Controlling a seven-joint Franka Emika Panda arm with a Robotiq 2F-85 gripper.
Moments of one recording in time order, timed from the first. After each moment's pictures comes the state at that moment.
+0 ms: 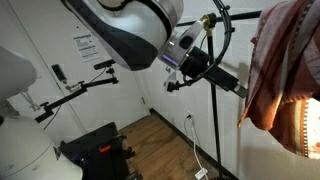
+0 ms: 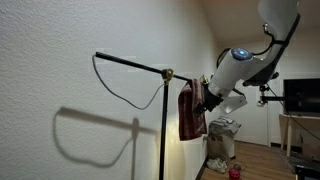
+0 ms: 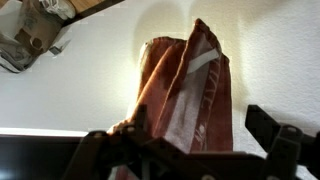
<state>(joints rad) -0.53 0.11 0.23 -2.44 -1.94 2.75 1.91</state>
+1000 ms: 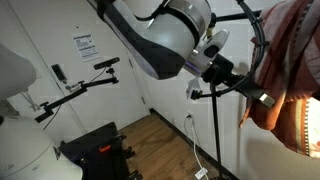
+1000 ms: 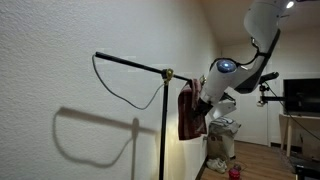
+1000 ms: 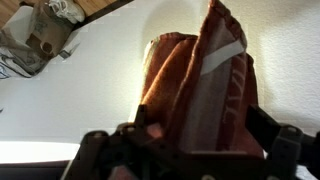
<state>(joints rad) -0.53 0.29 0.21 -2.28 -1.94 2.69 1.91</state>
